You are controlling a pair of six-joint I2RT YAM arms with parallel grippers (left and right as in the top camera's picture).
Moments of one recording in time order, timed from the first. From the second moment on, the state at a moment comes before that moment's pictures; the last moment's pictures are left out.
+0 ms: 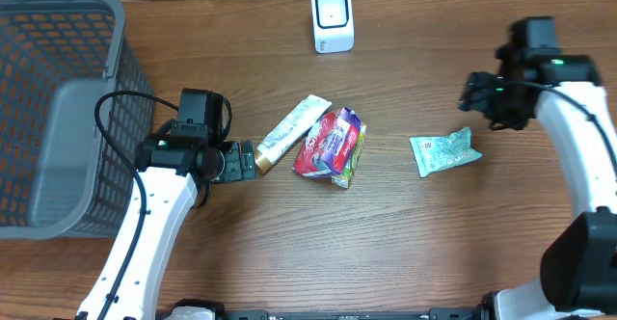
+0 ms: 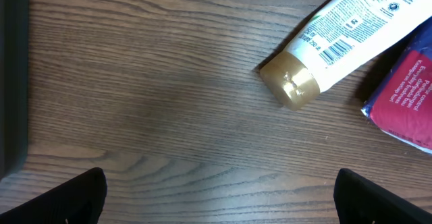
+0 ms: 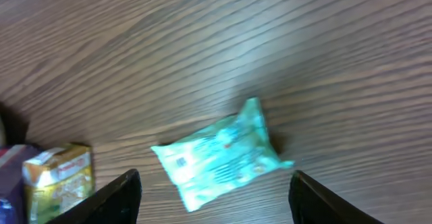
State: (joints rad) left arm -0.12 1.35 1.07 -0.99 -0.09 -0.26; right arm -0.09 1.71 1.44 -1.00 -0.15 0.25
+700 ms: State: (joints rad) left arm -0.12 1.35 1.07 -0.99 -0.09 -0.26; right arm -0.21 1.99 1.28 -0.87 -0.46 -0.14
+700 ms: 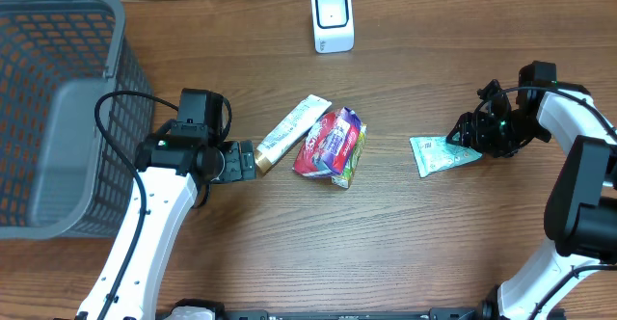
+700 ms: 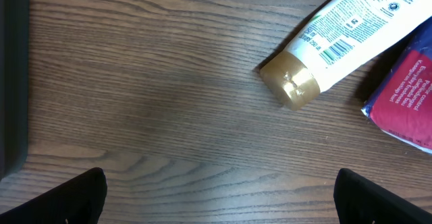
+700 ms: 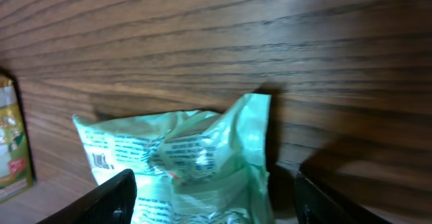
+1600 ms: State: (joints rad) left arm -0.12 1.35 1.07 -0.99 -0.09 -0.26; right arm -0.21 2.04 1.28 -0.79 -0.64 -0.03
